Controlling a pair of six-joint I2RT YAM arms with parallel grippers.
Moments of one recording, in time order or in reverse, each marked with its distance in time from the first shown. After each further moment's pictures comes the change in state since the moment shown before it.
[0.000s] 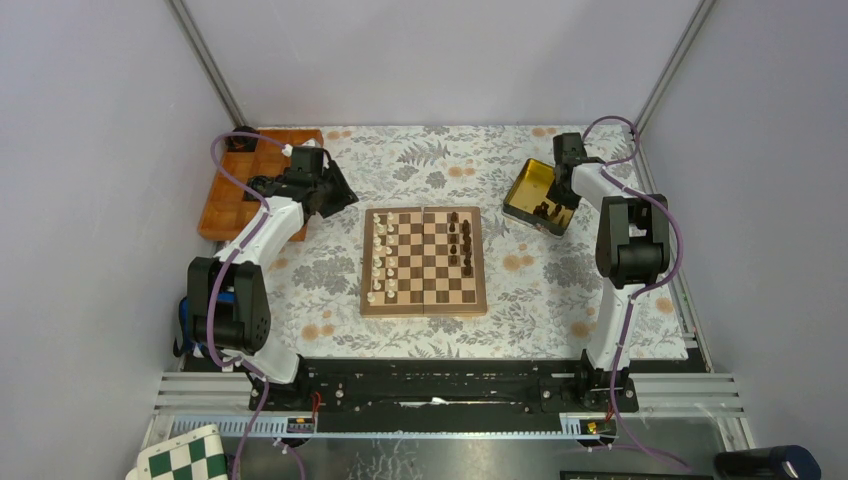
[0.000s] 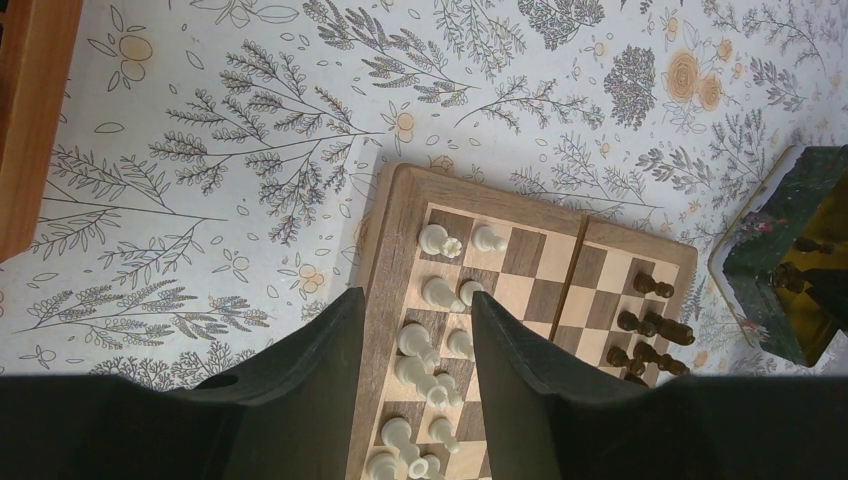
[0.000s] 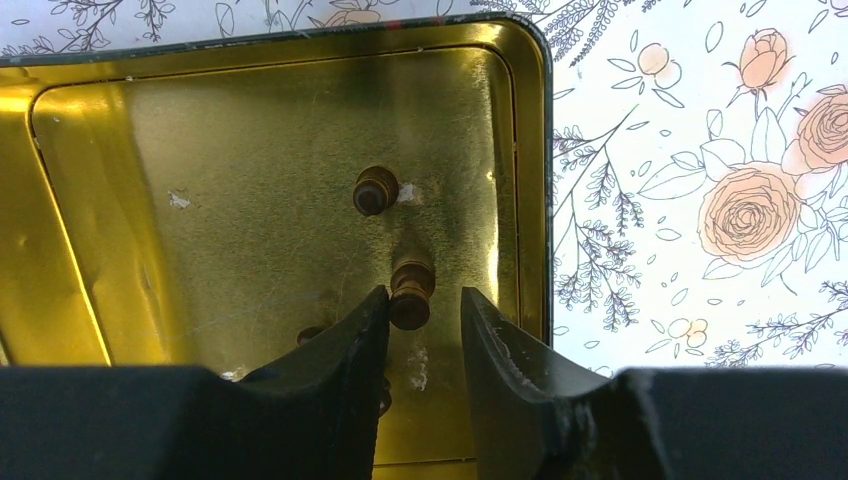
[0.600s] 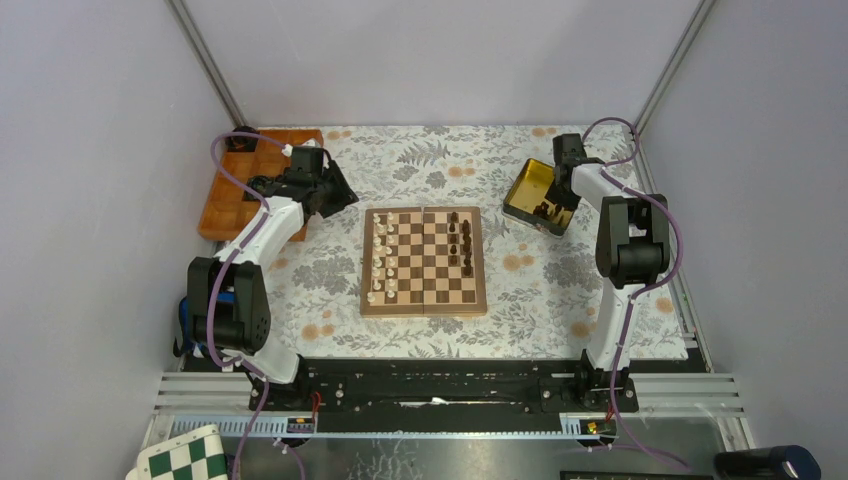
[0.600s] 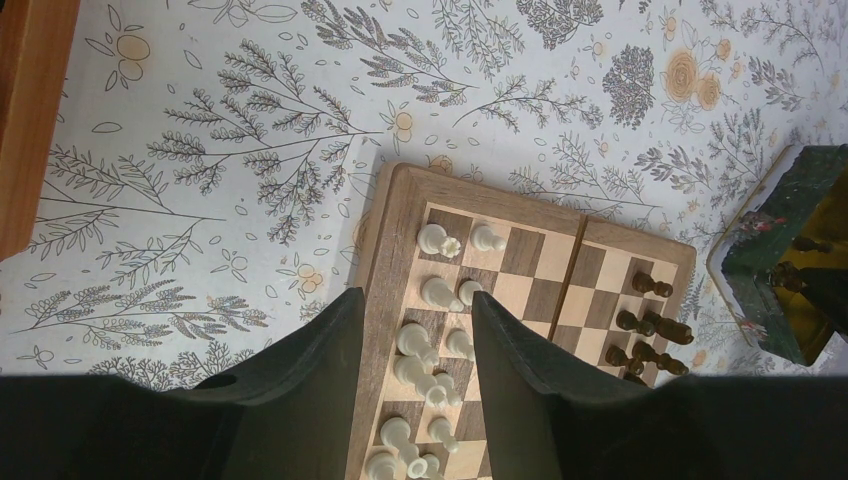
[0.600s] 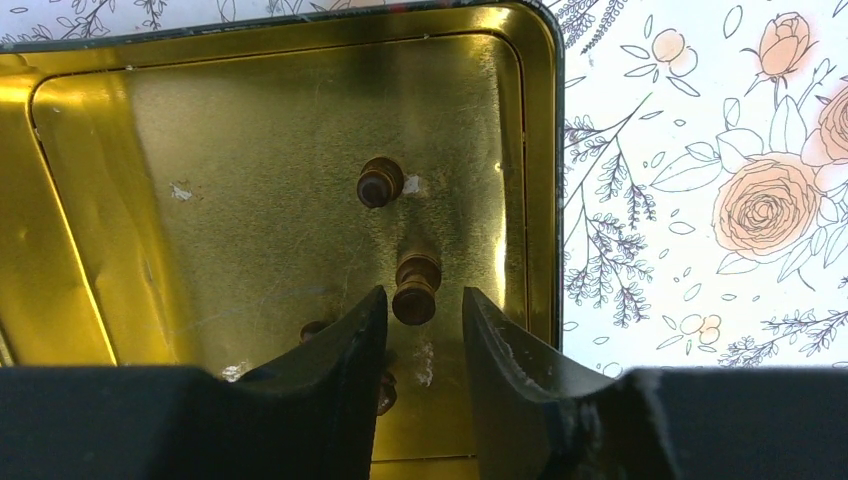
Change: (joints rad) left arm 0.000 0.000 0.000 0.001 0.003 -0.001; right arm 0.000 0.000 -0.006 0.000 -0.016 0.012
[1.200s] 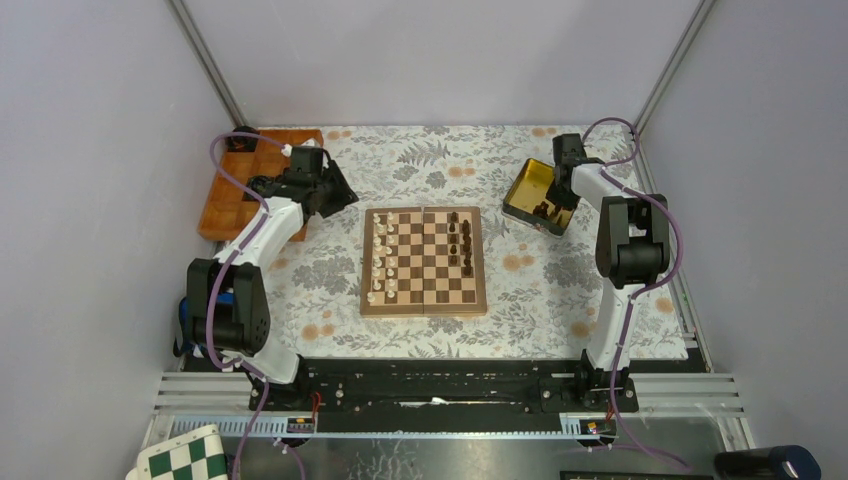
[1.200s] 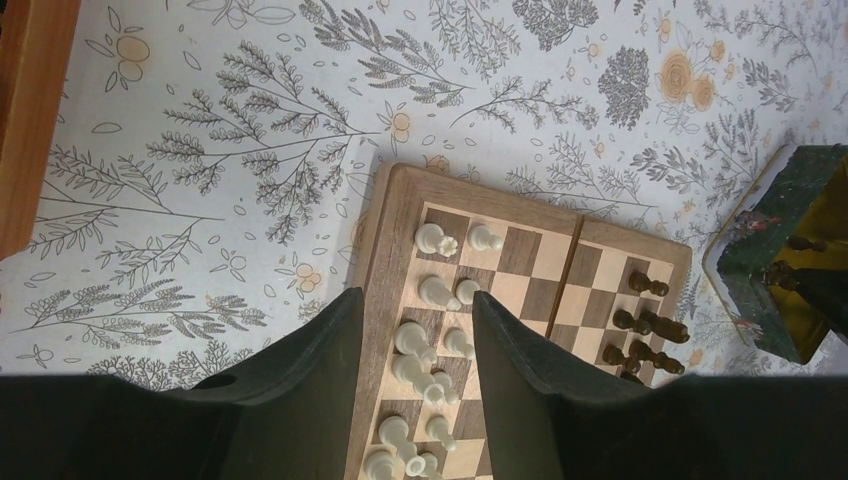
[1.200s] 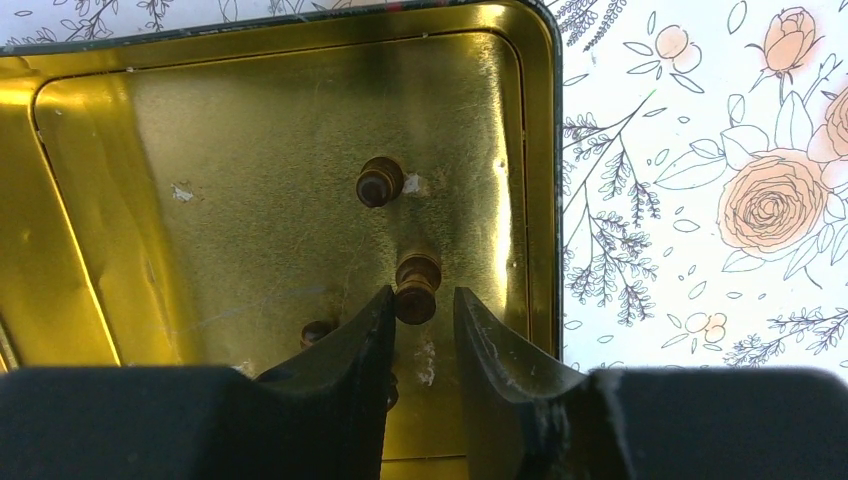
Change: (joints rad) left arm 0.000 -0.008 -0.006 0.002 0.001 -0.002; right arm 0.000 0.000 0.000 0.000 -0.001 0.011
